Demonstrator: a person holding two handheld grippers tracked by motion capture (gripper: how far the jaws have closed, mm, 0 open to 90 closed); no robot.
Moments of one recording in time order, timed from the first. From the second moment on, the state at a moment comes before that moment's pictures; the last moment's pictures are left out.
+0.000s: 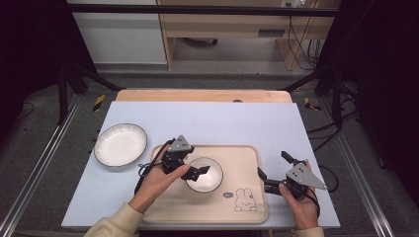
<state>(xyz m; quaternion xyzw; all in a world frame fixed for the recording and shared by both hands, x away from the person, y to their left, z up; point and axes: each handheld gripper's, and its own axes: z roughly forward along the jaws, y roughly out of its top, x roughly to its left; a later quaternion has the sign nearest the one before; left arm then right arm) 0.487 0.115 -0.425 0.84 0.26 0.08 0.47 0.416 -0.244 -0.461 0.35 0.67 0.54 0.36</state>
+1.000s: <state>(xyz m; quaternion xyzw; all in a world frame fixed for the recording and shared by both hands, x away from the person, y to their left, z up) 0.479 0.145 -0.399 0.80 0.22 0.07 0.56 0.414 -0.245 -0.460 0.35 0.67 0.54 0.37</state>
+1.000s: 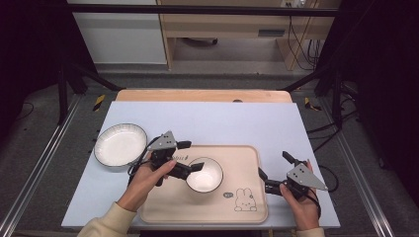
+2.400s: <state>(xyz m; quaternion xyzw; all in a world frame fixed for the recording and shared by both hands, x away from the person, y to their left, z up) 0.460 0.244 -0.382 0.74 0.26 0.16 0.59 0.412 -0.246 -0.458 0.34 0.67 0.54 0.37</state>
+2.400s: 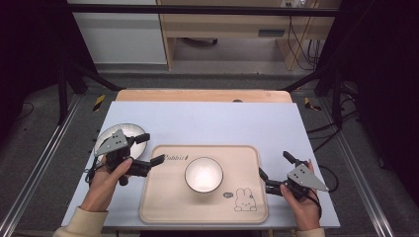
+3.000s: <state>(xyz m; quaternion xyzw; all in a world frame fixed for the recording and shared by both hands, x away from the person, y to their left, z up) 0.456 0.276 -0.392 0.73 0.28 0.18 0.59 0.412 -0.246 -0.458 0.34 0.67 0.54 0.37</state>
